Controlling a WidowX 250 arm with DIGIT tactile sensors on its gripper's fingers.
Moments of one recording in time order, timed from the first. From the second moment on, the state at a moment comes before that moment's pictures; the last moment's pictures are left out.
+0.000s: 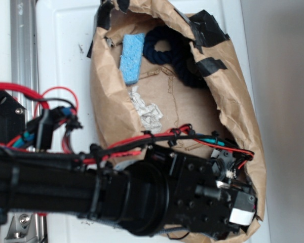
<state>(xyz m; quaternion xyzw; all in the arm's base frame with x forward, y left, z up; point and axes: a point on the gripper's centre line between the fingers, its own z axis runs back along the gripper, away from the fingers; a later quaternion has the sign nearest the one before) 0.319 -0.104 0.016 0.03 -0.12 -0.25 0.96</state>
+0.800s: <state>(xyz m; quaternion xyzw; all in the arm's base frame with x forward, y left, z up) 0.286 -0.008 0.140 0.04 -0.07 -0.08 0.99</state>
